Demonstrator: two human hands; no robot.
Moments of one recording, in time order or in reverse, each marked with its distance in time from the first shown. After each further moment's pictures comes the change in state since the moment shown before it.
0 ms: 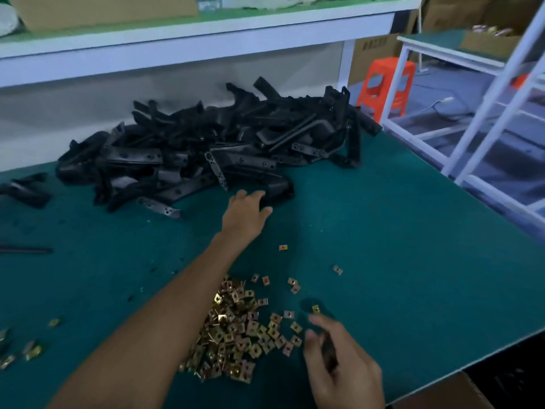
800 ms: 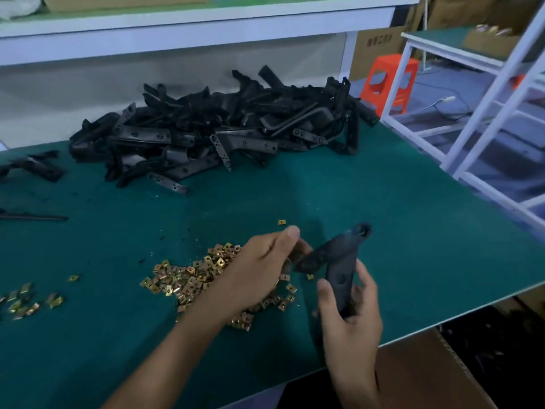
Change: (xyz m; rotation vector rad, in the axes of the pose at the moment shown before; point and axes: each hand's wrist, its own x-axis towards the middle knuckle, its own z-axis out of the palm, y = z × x) left_hand -0.197 0.040 -0.033 -0.772 -0.181 0.259; right_hand -0.002 -0.013 -0.006 0.540 0.199 0.367
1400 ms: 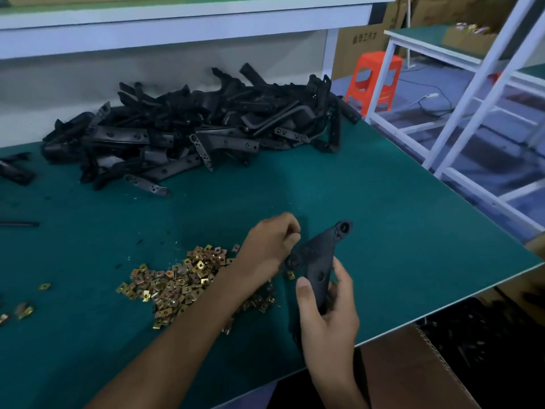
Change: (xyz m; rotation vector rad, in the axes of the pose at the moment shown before) left_hand 0.076 -0.022 0.038 0.521 0.084 0.093; right_hand 0.007 0.008 -0.007 -0.031 -0.088 0.084
